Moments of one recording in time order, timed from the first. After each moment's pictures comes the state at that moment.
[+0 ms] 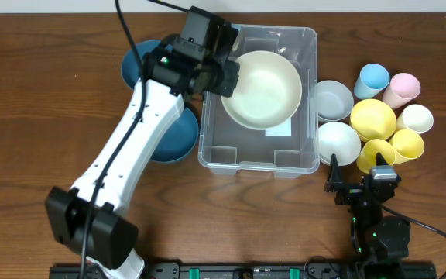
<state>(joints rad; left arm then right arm) -0.45 1.78 1.76 -0.91 0.15 -0.10 0.09 0.01 0.01 -0.07 0.04 0.06</state>
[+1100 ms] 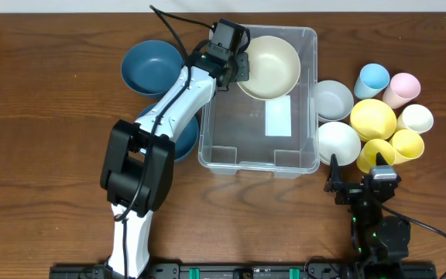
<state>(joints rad) -0.45 2.15 1.76 -0.50 0.01 -0.43 0.09 0.01 0.01 -0.07 0.04 0.06</state>
